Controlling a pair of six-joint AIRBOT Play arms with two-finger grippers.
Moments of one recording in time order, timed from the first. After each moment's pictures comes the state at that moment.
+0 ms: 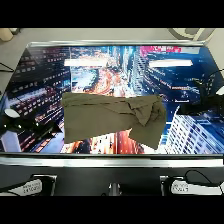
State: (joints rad) left arm 0.32 -1.33 0.74 1.01 -1.29 -1.35; right arm -0.41 -1.51 1.27 -1.22 1.31 0.98
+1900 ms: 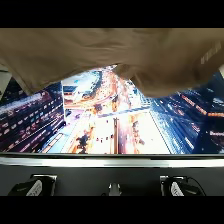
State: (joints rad) left arm 0.24 -0.81 1.98 0.96 -0.97 -1.32; right arm -0.28 -0.83 1.91 -1.18 1.03 0.76
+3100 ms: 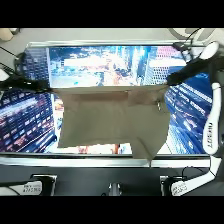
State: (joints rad) left arm 0.14 -1.49 1.45 1.20 -1.12 -1.39; right arm -0.09 -1.75 1.91 -1.33 1.40 1.04
